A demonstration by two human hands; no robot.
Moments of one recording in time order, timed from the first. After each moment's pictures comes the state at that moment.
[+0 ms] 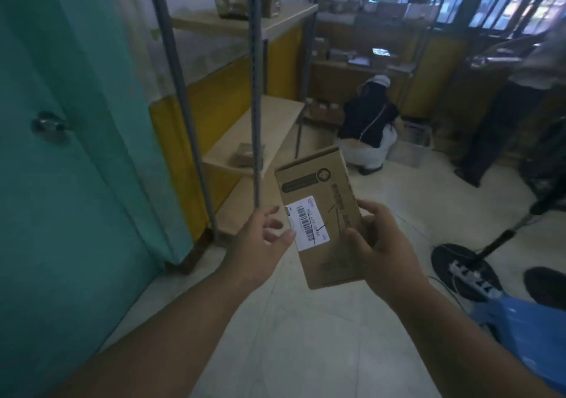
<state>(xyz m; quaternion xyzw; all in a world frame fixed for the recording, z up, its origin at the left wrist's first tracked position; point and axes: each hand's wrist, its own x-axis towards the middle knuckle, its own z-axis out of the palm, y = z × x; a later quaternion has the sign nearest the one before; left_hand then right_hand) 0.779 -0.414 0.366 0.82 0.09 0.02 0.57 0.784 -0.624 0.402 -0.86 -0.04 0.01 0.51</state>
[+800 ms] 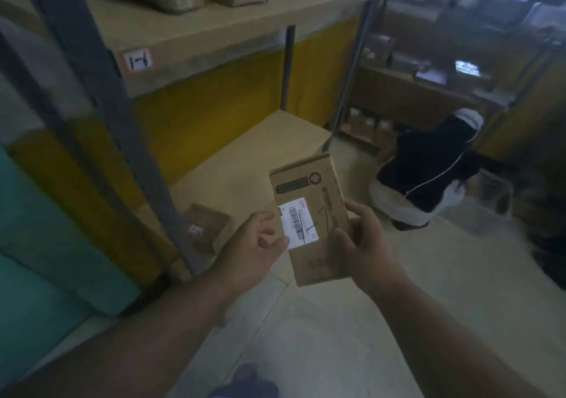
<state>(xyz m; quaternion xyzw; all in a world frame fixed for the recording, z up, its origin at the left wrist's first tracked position) 1.302 -0.441 0.302 0.81 0.20 0.04 0.54 1.374 -0.639 0.343 -0.85 -0.13 0.11 0.50</state>
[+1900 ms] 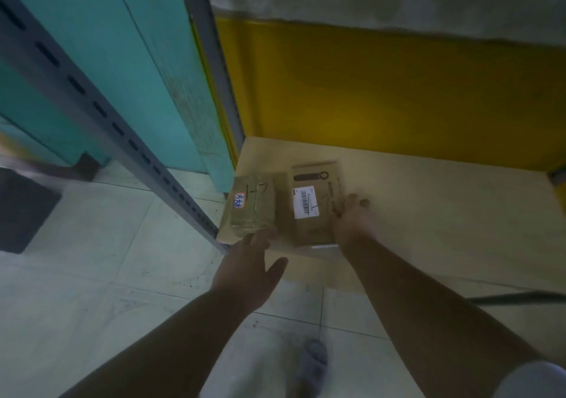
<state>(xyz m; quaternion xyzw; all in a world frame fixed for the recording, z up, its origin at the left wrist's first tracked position) 1.450 -0.442 0.186 0.65 0.68 0.12 0.30 1.656 -0.351 0.159 -0.80 -0.54 0.26 0.06</state>
